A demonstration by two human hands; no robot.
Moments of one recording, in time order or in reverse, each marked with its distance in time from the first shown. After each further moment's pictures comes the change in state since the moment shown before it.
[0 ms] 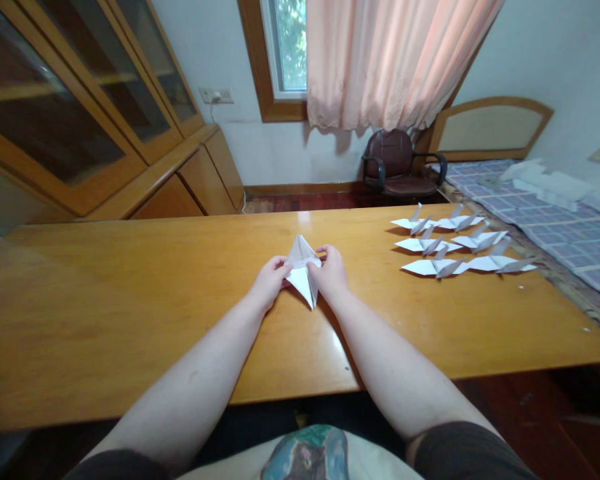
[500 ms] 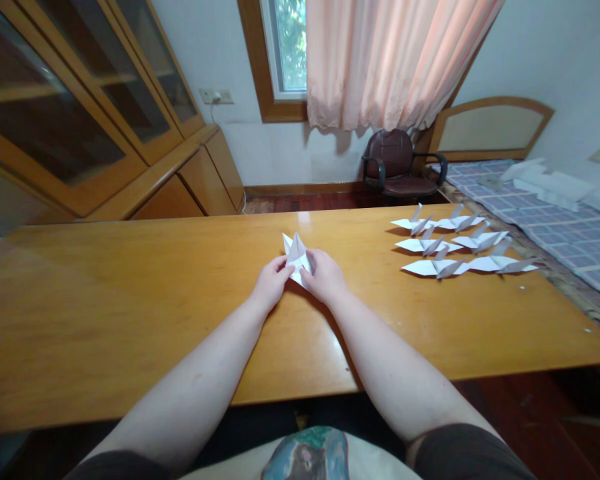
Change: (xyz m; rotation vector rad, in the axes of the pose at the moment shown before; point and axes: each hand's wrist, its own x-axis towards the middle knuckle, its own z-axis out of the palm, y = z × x) left_hand -0.008 0.012 0.002 -0.027 -0.062 0.133; right_hand -0.005 -0.003 -0.001 -0.186 -0.213 -0.289
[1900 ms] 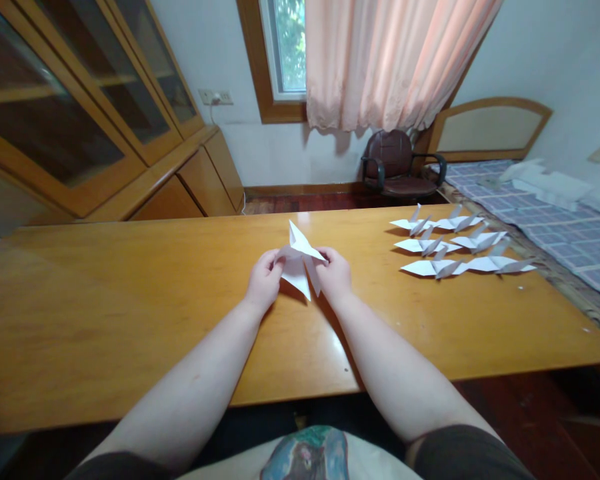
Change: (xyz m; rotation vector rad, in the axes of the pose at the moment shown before) left_hand -0.001 0.003 -0.014 0.211 0.085 0.364; right_hand -0.001 -0.008 -0.012 0.360 0.256 0.241
